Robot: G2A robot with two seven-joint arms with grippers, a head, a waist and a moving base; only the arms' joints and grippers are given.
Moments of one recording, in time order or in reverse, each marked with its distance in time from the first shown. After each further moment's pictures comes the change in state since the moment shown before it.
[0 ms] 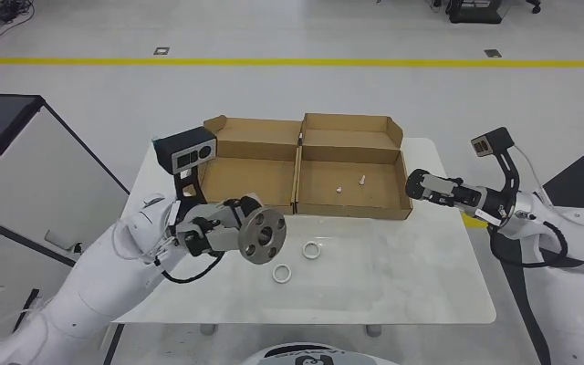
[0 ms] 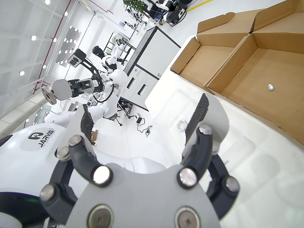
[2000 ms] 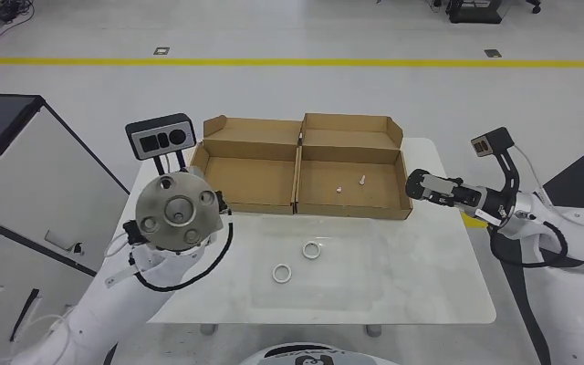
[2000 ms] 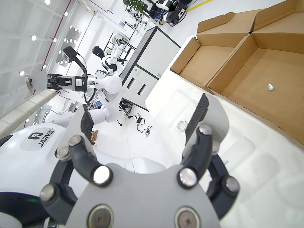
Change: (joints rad) left arm 0.075 -0.116 -0.066 -0.084 -0.344 0.063 -0.063; right arm 0.000 0.000 0.000 0.000 0.000 0.000 0.000
